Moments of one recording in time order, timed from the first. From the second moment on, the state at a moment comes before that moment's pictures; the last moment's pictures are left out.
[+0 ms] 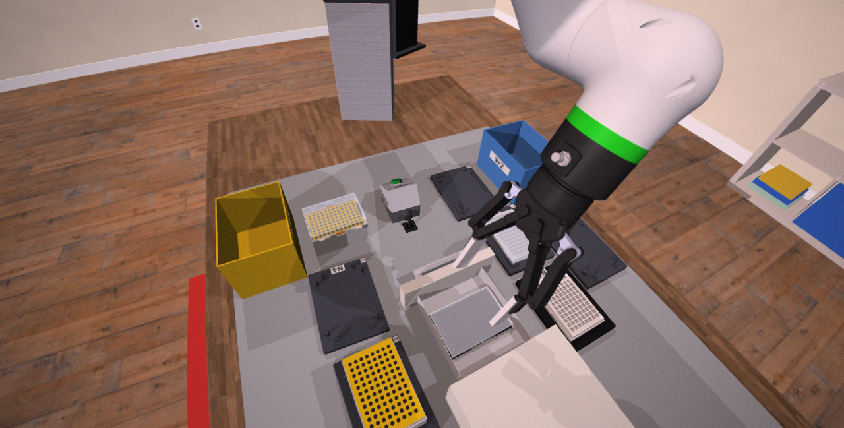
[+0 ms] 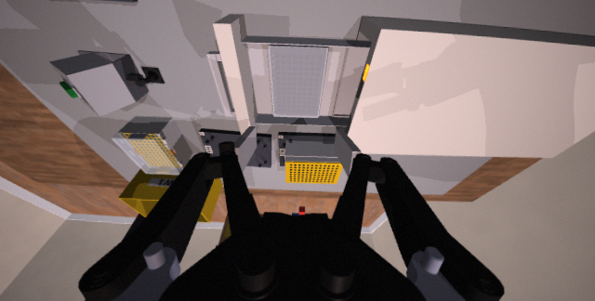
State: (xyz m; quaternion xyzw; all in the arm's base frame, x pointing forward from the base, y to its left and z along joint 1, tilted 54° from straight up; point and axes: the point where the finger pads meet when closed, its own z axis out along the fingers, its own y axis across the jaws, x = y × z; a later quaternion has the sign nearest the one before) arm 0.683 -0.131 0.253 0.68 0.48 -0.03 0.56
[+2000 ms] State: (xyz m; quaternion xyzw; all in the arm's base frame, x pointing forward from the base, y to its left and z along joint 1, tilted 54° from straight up) arm 0.654 -0.135 0.219 0.68 0.48 -0.03 0.56
